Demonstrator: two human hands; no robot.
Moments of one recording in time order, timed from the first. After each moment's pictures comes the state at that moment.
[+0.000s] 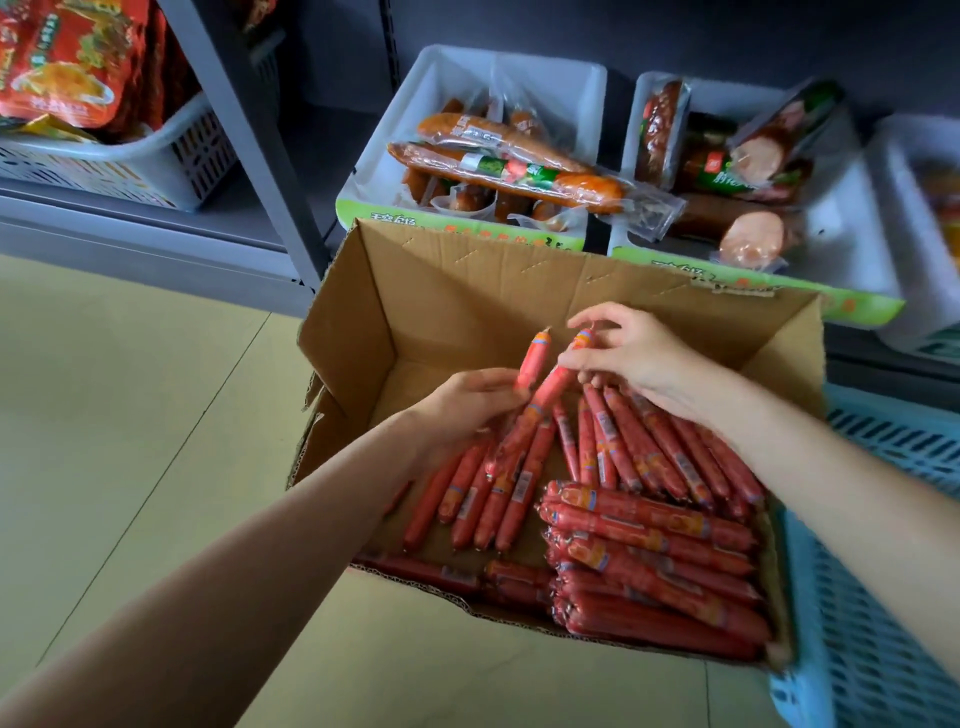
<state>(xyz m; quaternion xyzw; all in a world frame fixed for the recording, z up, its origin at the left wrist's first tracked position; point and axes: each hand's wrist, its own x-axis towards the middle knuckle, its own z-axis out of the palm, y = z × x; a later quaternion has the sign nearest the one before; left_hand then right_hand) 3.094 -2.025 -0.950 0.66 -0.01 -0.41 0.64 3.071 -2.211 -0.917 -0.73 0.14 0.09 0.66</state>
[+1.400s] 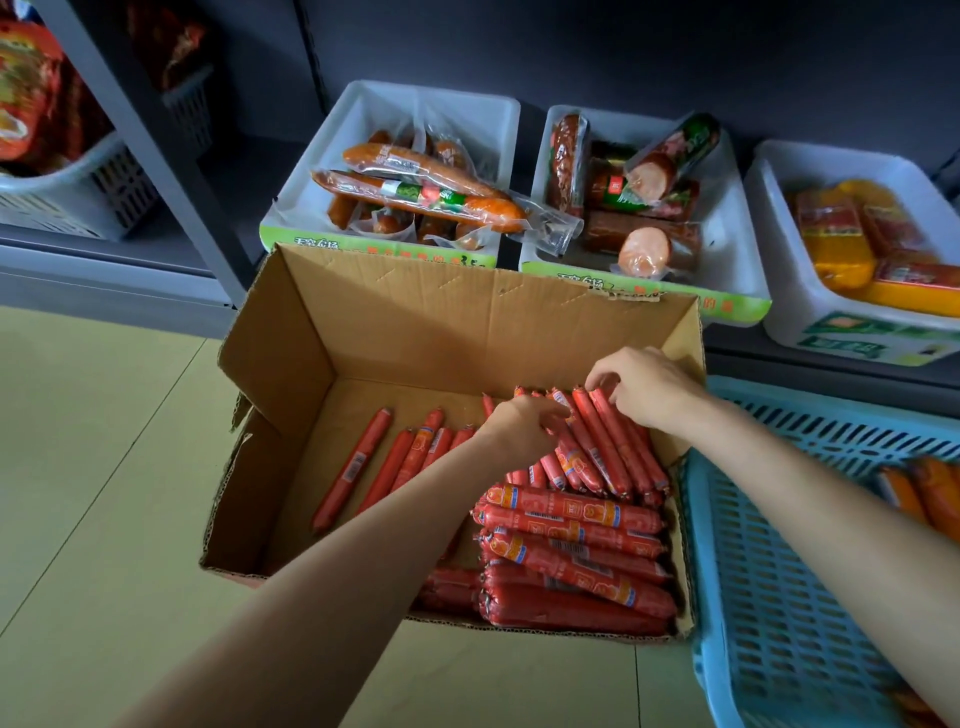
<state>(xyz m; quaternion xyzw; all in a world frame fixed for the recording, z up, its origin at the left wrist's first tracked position) 3.059 -2.129 -0.952 0.85 -0.24 -0.32 0.35 3.025 -2.280 -0.912 -0.96 0.17 0.14 0.16</state>
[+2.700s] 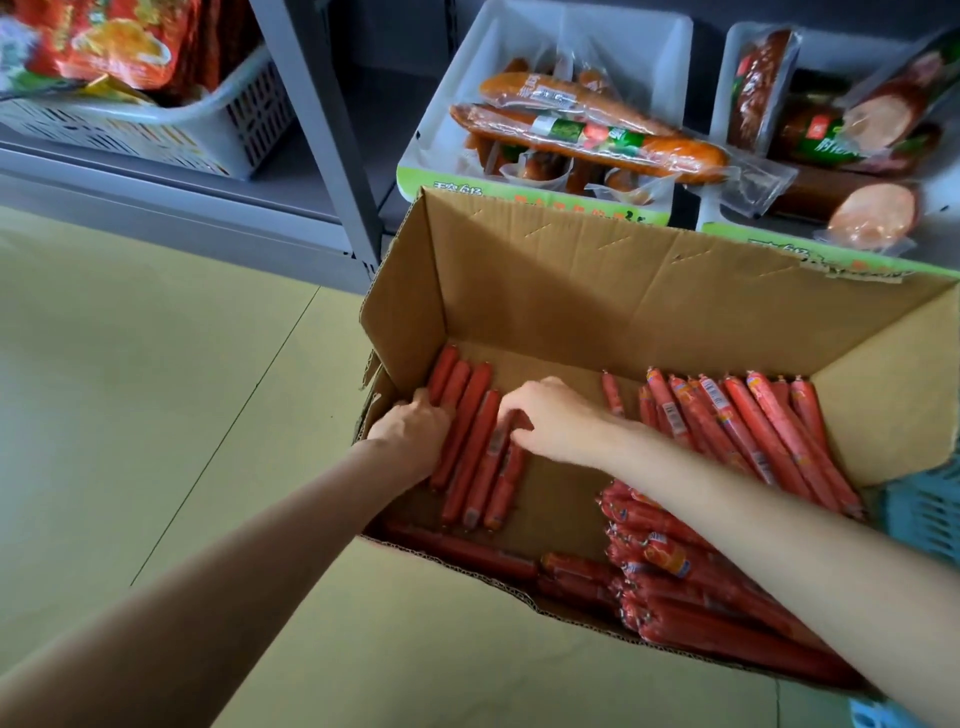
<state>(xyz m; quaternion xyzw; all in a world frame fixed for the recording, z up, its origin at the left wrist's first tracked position) 3.109 -1.939 -1.001 0.94 -0.21 -0.25 -0.06 3.080 -2.102 -0.970 -0.94 -0.10 0.24 0.23</state>
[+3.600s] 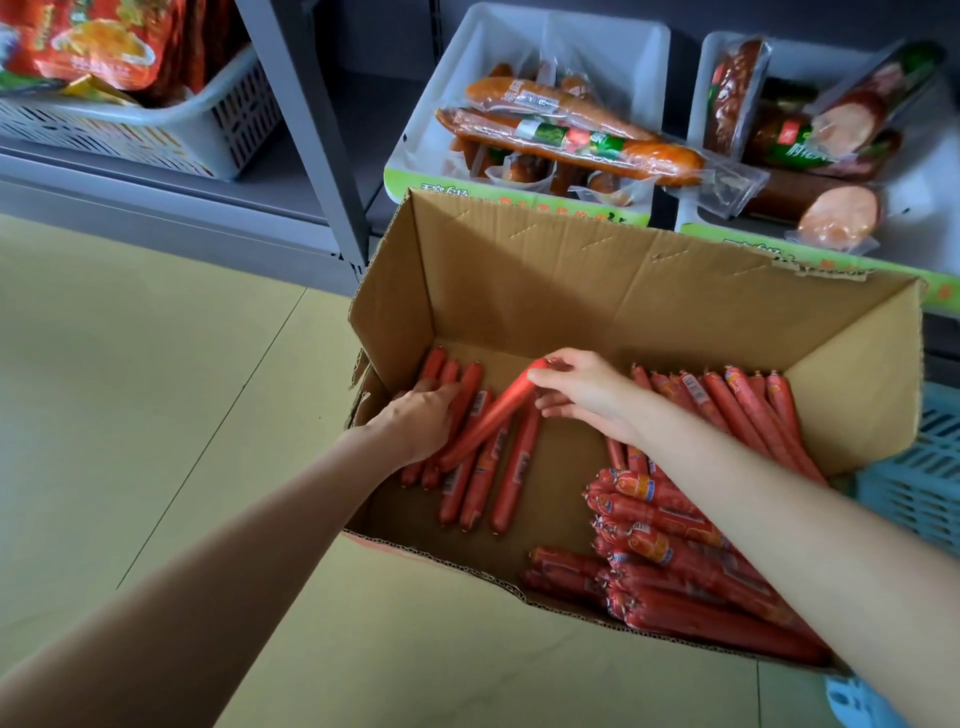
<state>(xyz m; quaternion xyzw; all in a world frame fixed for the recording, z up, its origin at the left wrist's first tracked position) 3.119 -1.946 -0.995 0.93 -0.20 -0.28 0.12 3.091 -2.140 -0.980 -0.70 0.23 0.21 0.65</state>
